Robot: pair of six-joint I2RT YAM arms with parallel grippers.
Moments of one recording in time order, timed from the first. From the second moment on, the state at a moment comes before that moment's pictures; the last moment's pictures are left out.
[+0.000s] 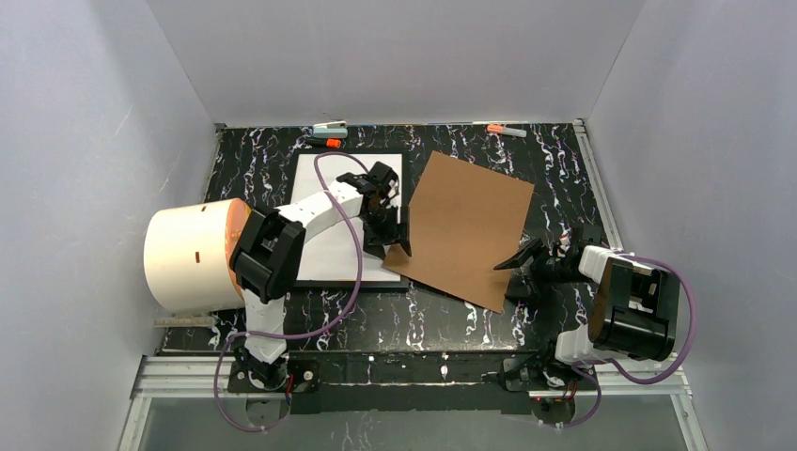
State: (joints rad) left arm -0.62 1.94 1.43 -0.80 0.32 -0.59; right arm -0.25 1.44 0.54 -0.51 -0.77 0.62
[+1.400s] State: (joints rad) left arm -0.54 1.84 1.39 -0.46 0.88 -0.54; right arm -0.25 1.47 0.56 -0.53 -0.76 0.63
